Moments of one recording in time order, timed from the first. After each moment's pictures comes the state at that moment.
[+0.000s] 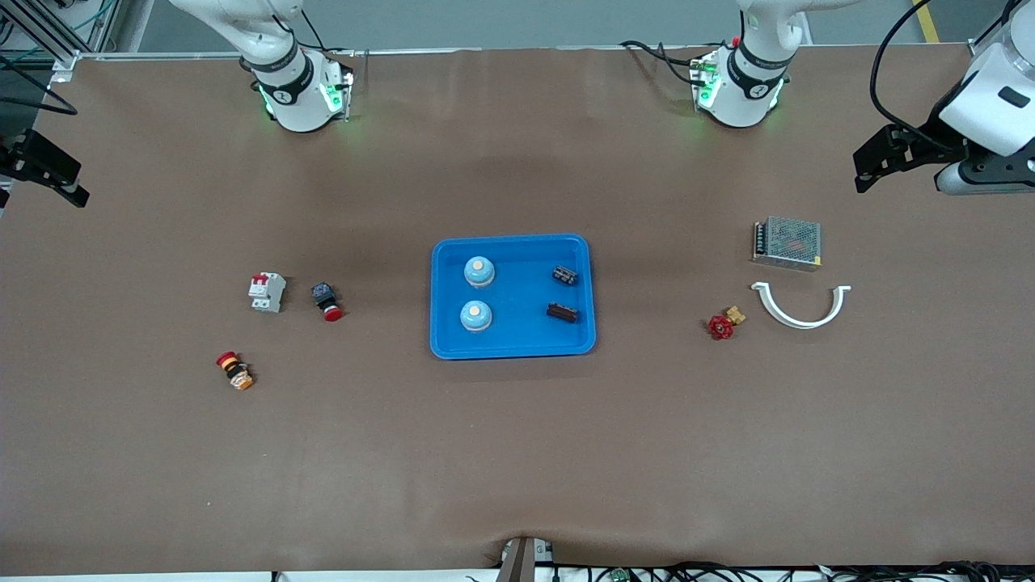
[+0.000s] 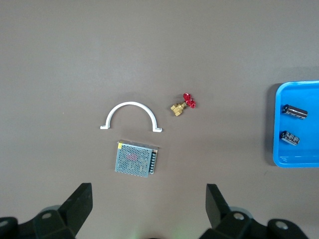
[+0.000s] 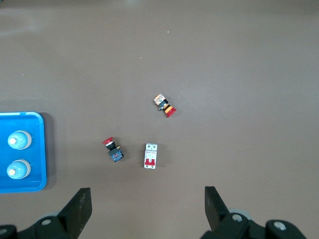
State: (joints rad) left arm 0.08 -0.06 -0.22 -1.57 0.04 1.50 -0.12; right arm -0.15 -0.08 0.10 -1.55 0.00 1.58 -0.06
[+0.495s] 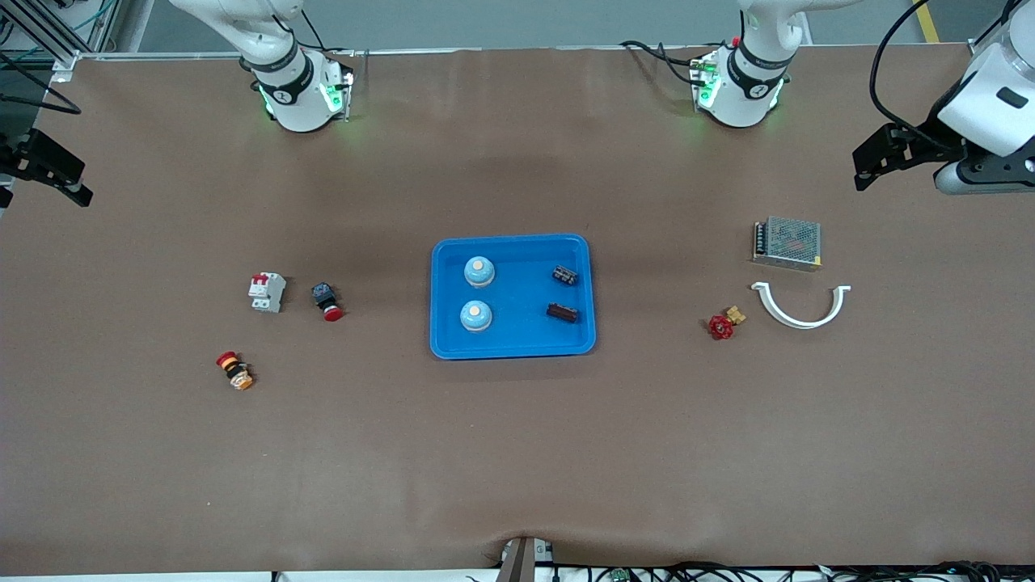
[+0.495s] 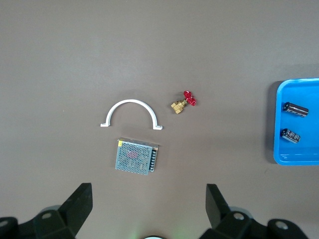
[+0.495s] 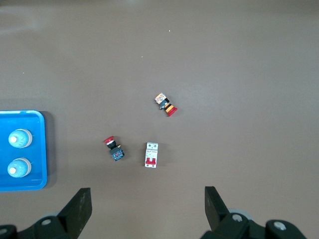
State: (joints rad) left arm 0.08 -0.06 -0.22 -1.57 0.04 1.49 -0.12; right arm -0.15 -0.08 0.10 -1.55 0.00 1.58 -0.06
